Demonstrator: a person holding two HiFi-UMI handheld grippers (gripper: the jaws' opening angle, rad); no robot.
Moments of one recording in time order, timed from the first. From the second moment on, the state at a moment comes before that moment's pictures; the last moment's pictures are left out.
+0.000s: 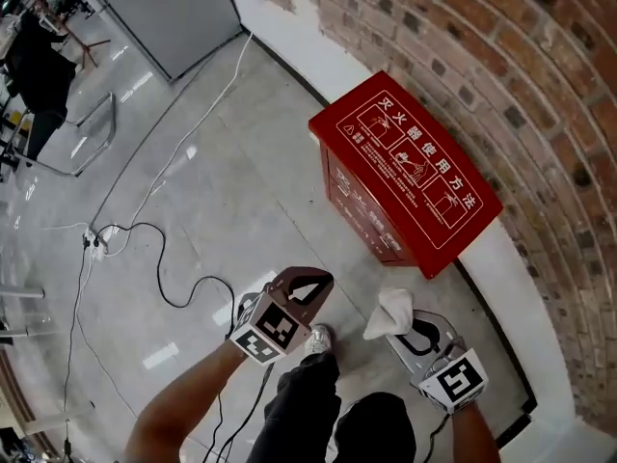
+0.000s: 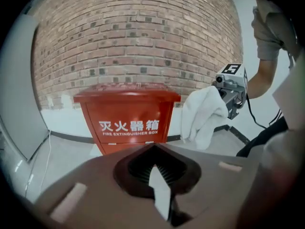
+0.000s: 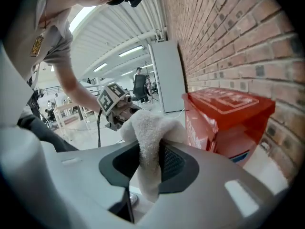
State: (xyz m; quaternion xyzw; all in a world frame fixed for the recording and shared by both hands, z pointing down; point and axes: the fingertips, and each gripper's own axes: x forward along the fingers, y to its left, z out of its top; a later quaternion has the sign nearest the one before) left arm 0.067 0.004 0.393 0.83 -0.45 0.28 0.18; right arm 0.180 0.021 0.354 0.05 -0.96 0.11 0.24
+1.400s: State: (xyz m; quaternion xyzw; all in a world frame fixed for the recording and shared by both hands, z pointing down) left arm 0.106 -0.092 -0.078 0.80 -0.55 0.12 0.19; right arm 0.152 -0.122 -0.110 0.20 -0.97 0.04 0.12
